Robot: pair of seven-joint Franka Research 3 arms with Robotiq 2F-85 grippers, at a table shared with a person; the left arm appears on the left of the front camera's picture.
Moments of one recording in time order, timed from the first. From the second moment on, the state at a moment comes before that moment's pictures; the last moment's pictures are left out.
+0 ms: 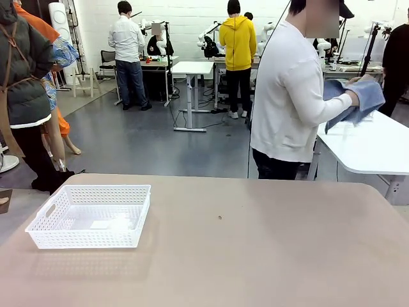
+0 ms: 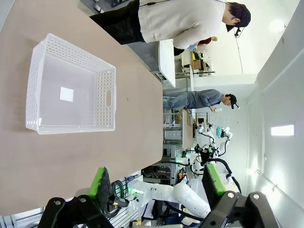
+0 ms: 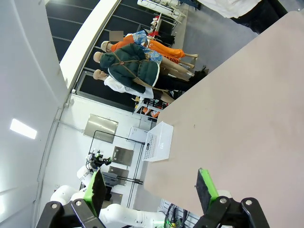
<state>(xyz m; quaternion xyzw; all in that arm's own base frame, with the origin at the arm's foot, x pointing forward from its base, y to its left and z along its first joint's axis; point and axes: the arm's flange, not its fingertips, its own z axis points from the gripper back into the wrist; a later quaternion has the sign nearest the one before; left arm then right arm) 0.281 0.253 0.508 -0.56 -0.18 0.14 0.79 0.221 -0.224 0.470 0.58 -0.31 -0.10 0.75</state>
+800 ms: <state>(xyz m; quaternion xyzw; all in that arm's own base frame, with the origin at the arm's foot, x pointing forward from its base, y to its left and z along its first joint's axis) 0.281 0.253 0.508 -0.56 -0.18 0.14 0.79 0.221 -0.224 0.470 0.58 -0.31 -0.10 0.75</state>
